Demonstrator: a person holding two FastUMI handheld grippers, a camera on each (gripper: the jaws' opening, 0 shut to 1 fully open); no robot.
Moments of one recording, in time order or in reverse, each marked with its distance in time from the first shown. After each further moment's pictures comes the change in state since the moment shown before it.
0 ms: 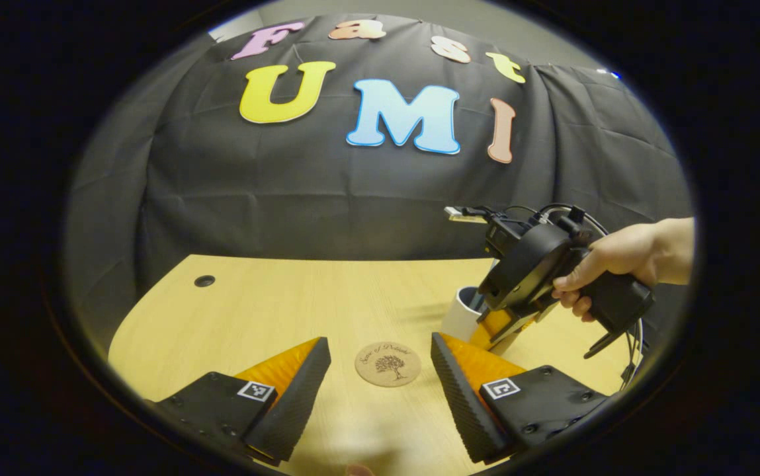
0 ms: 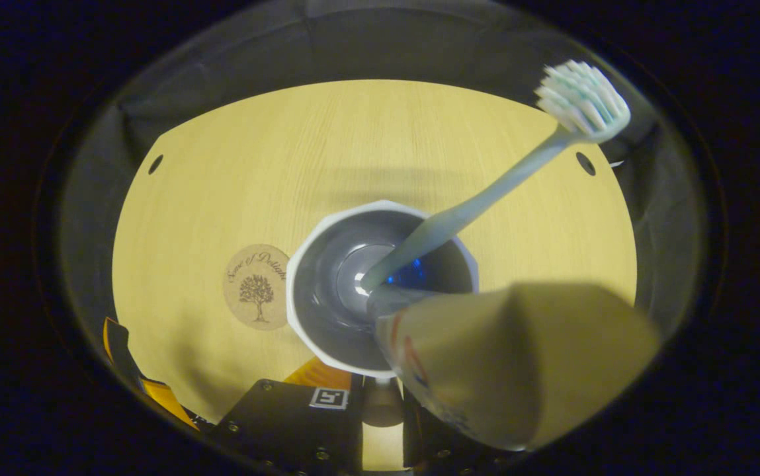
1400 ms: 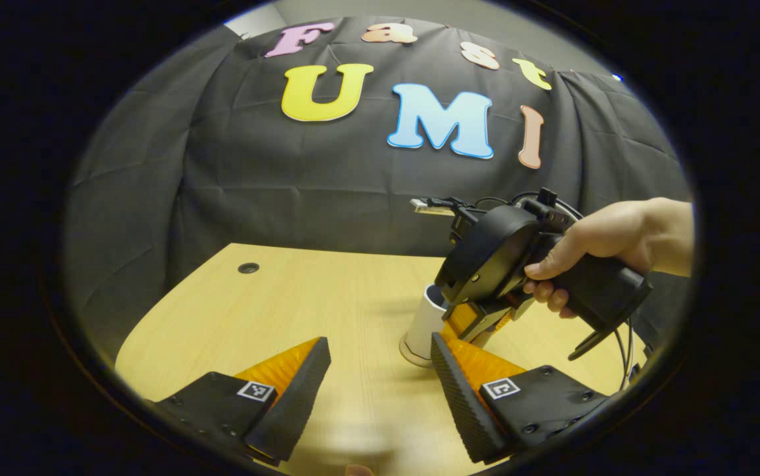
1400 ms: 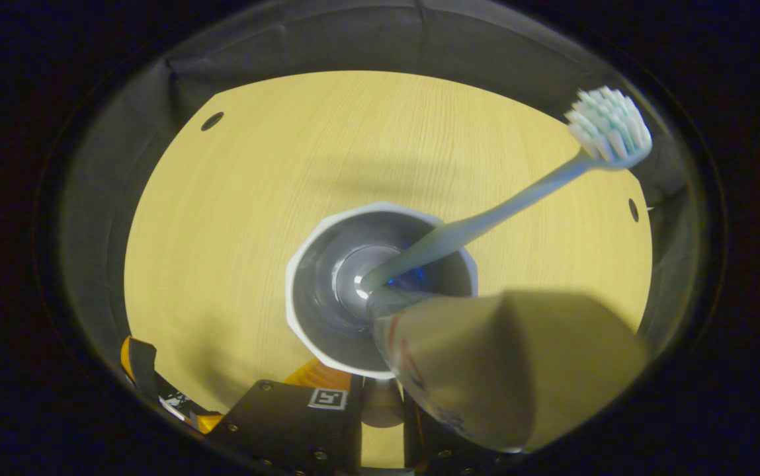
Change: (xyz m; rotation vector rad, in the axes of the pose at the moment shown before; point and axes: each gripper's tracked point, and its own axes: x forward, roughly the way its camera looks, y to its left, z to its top) left arm -0.042 0.058 -0.011 -0.033 -0.012 0.118; right arm 0.008 0.092 -0.001 -0.183 0.045 0.038
